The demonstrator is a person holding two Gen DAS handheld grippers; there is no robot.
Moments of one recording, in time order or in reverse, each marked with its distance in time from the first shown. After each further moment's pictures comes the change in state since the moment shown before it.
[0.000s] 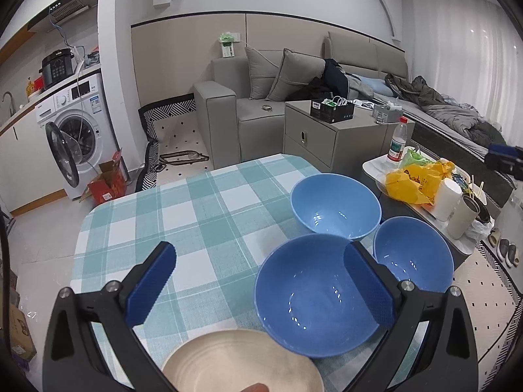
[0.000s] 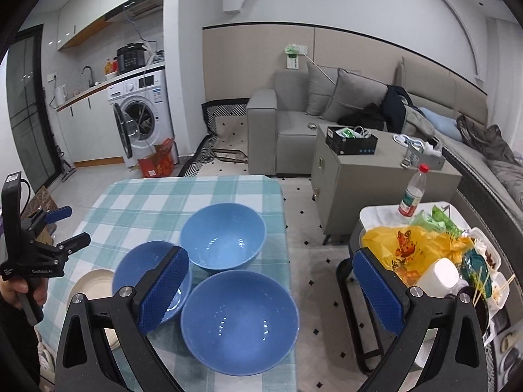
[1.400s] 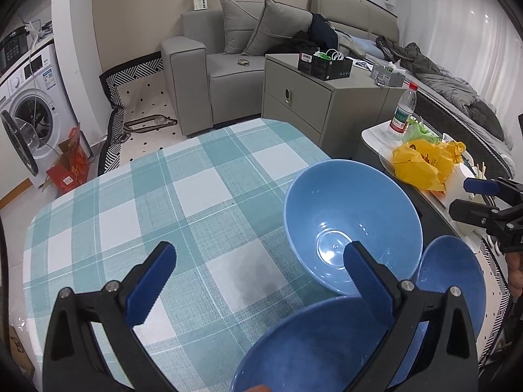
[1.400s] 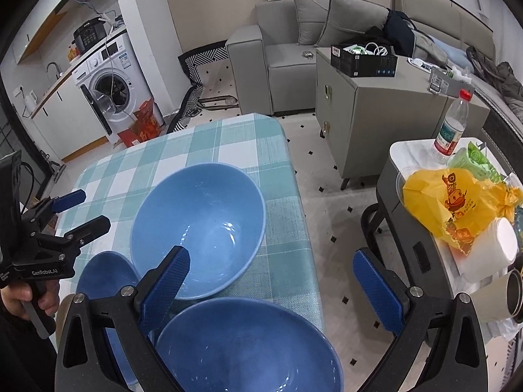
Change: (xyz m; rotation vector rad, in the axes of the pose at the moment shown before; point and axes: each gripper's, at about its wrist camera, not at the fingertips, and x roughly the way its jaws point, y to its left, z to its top) left arm 0.165 -0.009 0.043 0.029 0.209 -0.110; right arm 0.200 -0.001 0.004 0.141 0.273 0.032
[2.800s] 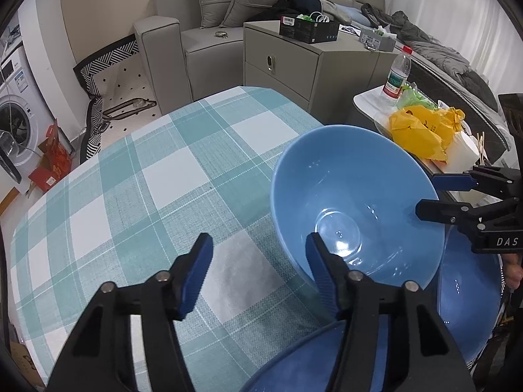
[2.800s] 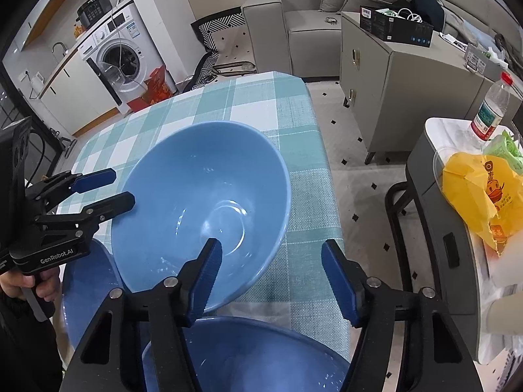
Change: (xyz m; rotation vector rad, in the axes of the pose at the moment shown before) left arm 0.051 -0.010 0.004 0.074 0.135 -0.047; right arm 0.065 0.009 0.001 -0.042 0.142 0.080
